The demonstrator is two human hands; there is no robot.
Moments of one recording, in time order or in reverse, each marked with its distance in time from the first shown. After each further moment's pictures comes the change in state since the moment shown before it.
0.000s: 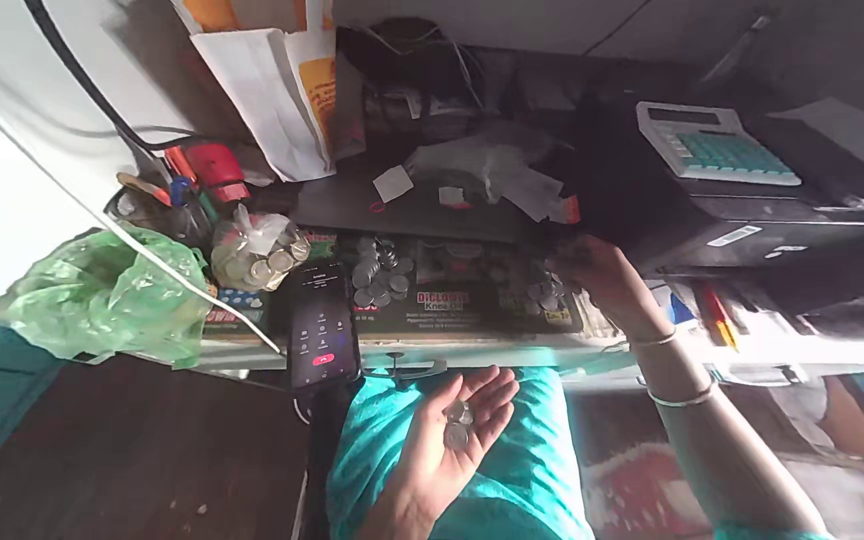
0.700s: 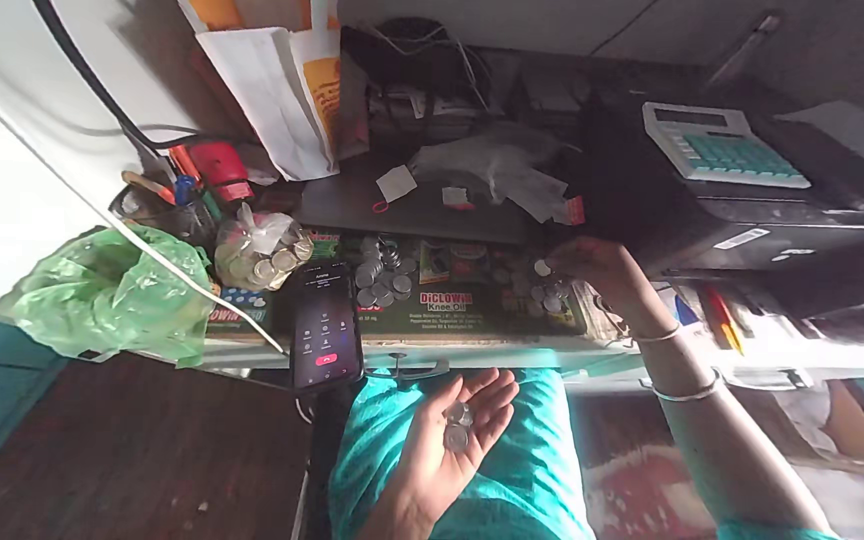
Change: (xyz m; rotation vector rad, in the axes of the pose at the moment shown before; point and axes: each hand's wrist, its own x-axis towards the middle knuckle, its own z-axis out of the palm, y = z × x) left_hand -0.002 0.002 -0.001 -0.005 0.015 0.006; right_hand 0.008 0.003 -0.006 -0.070 -0.063 -0.084
